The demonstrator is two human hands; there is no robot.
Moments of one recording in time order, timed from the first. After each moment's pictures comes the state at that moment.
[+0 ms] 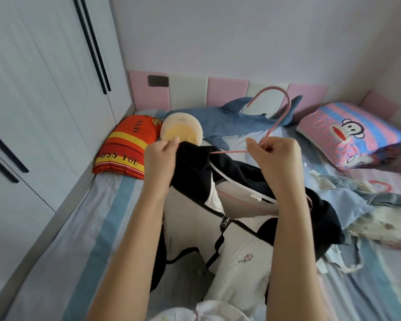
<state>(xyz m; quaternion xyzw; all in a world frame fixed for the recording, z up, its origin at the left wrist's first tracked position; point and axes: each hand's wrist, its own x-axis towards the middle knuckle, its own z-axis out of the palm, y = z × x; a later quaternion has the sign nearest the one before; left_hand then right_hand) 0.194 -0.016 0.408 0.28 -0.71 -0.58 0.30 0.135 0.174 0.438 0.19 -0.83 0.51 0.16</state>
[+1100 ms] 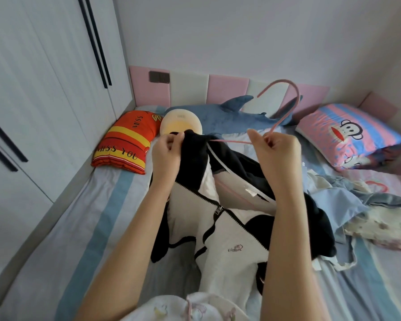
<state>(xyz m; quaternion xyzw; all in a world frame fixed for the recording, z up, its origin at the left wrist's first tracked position) 0.177 -0.001 0.372 0.22 -0.72 -0.54 0.38 0.139 0.189 0.433 0.19 -0.83 0.50 0.15</state>
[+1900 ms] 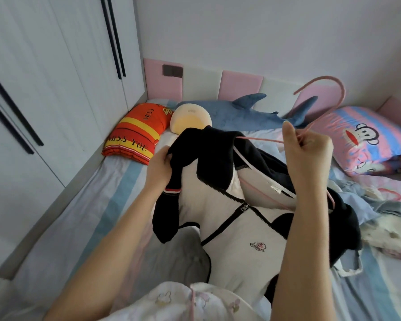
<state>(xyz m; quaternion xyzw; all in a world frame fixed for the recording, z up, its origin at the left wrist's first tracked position) 0.193 -0.050 0.294 0.23 -0.83 -0.42 0.30 0.126 0.211 0.423 0.18 -0.82 0.49 0.24</state>
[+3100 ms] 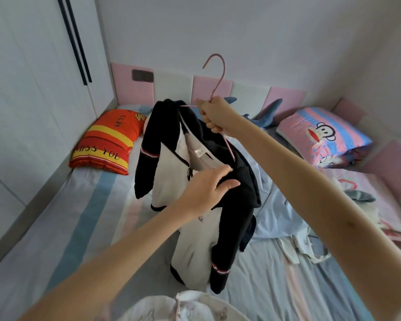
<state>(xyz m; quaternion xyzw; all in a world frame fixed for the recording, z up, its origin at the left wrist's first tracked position) 0.191 0.084 0.358 -0.11 -0.90 -0.36 0.23 0.058 0.102 0.470 0.18 -0.84 0.47 -0.20</state>
